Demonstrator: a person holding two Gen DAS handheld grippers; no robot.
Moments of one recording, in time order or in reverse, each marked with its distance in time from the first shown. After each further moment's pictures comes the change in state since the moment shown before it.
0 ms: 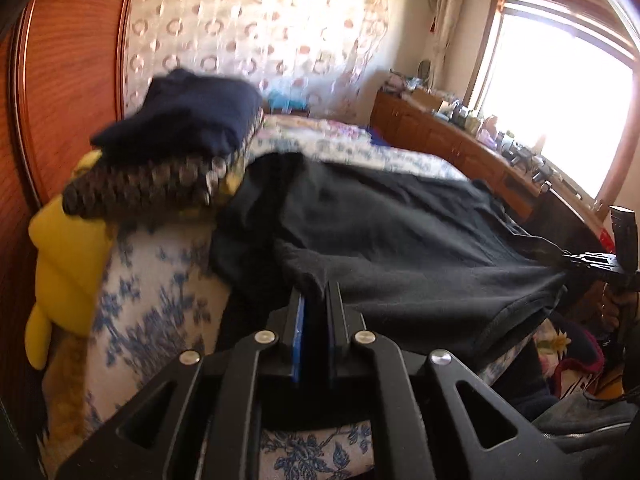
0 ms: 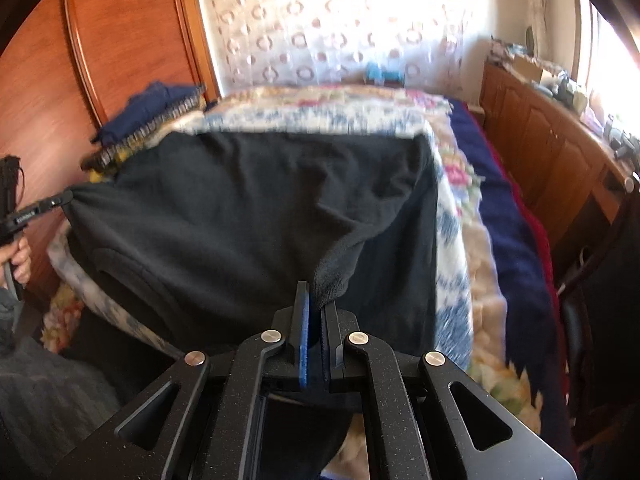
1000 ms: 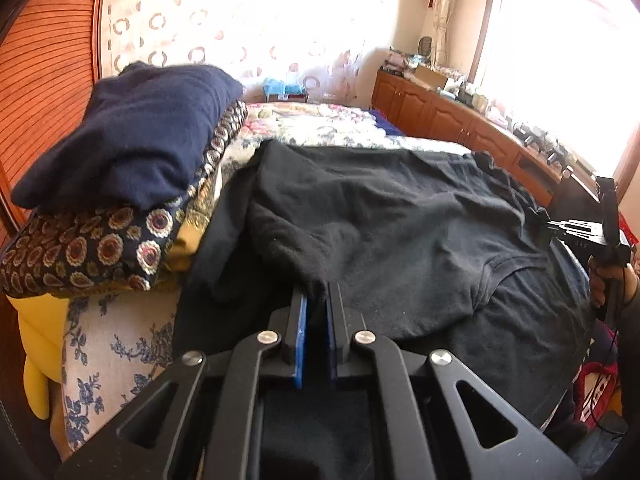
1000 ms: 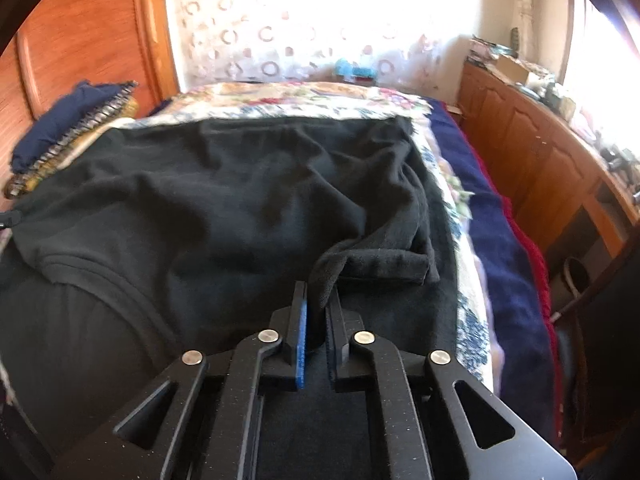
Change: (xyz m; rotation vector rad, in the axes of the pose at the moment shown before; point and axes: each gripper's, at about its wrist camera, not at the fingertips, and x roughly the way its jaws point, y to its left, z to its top) left arm 0.081 -0.005 0.060 0.064 0.044 0.025; right arm 0.105 -0.029 0.081 0.008 -0.049 -0.086
